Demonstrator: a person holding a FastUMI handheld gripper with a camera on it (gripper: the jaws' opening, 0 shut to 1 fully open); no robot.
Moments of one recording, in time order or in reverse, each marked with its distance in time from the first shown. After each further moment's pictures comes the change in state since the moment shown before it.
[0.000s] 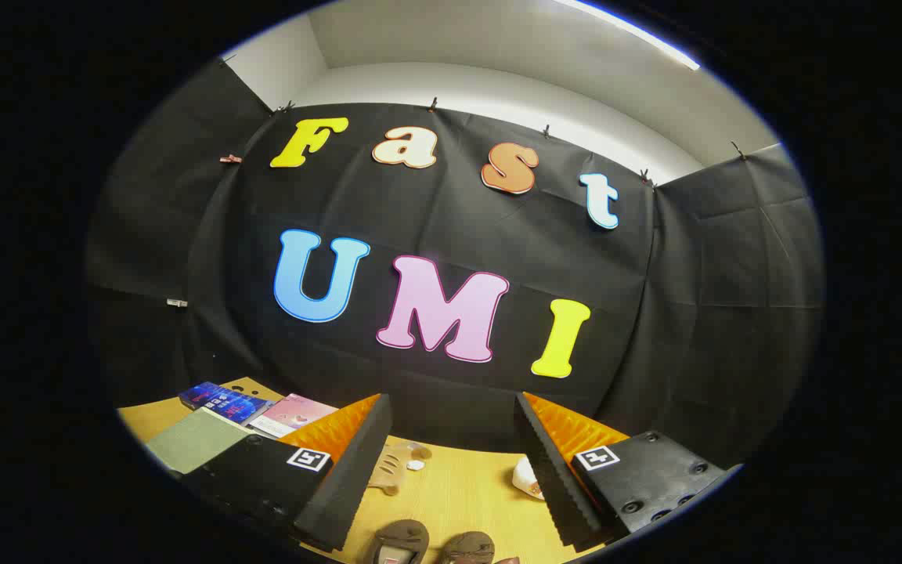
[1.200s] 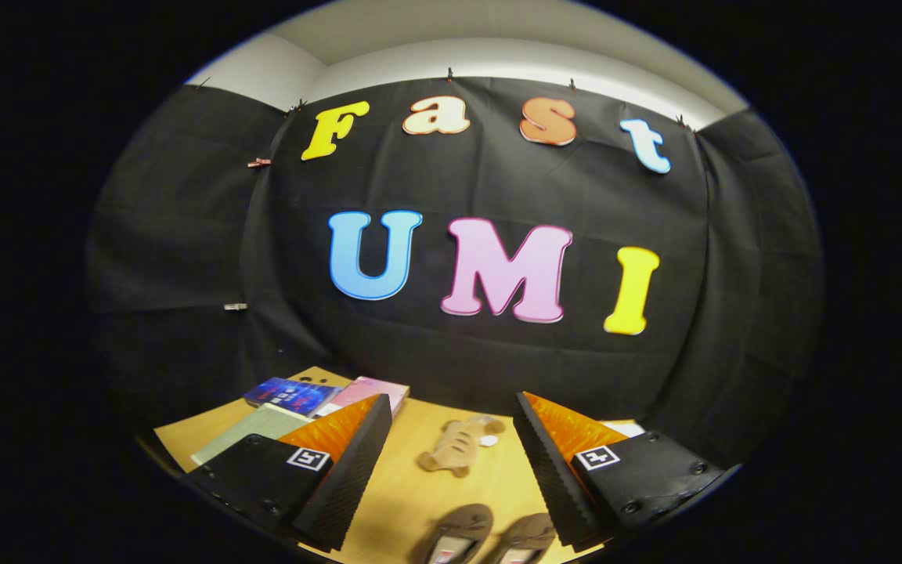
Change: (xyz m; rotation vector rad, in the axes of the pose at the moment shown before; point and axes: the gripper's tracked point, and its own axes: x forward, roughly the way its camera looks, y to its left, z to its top) arm 0.011 0.068 -0.050 0.198 0.188 0.291
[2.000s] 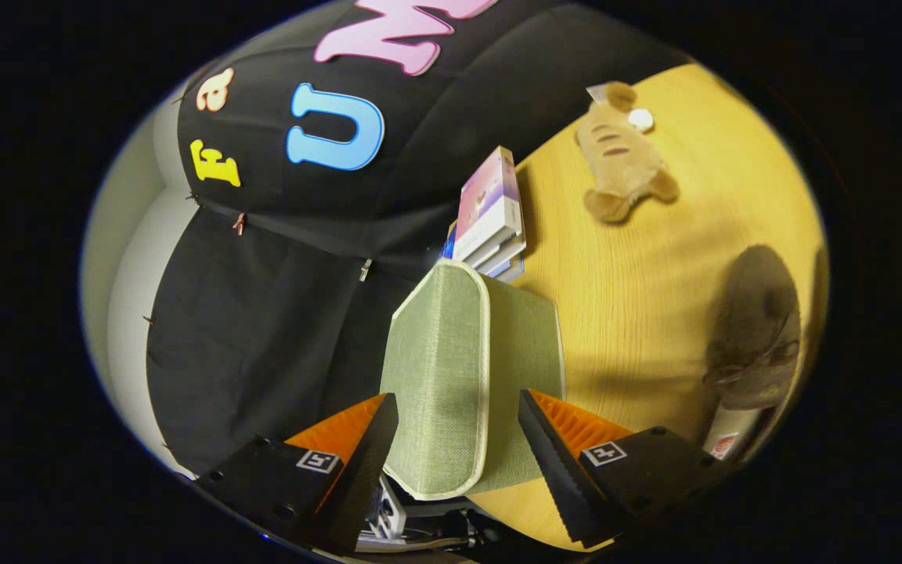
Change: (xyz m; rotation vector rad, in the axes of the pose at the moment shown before) arm 0.032 0.125 -0.224 1.009 0.732 0.605
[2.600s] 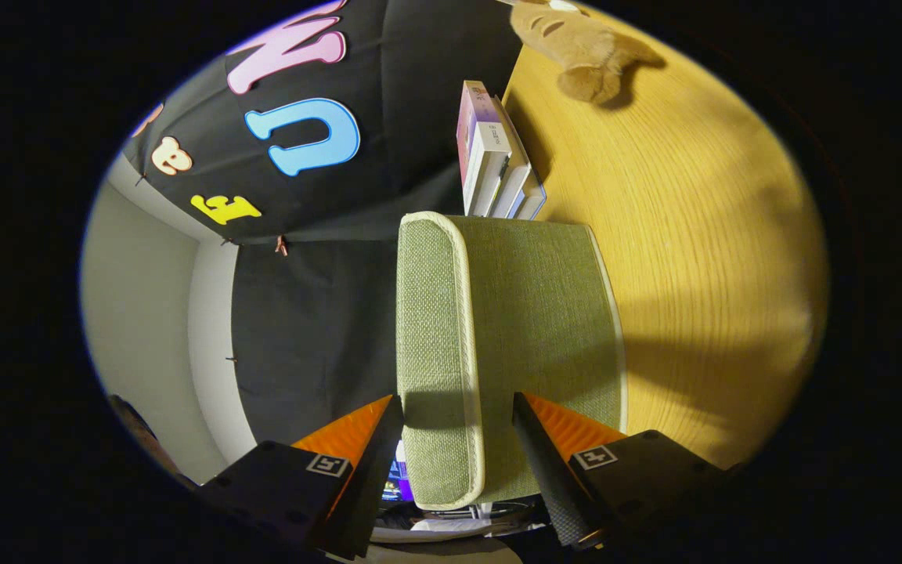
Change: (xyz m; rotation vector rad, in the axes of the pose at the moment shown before) arm 0.042 -0.002 -0.021 0.262 0.152 0.299
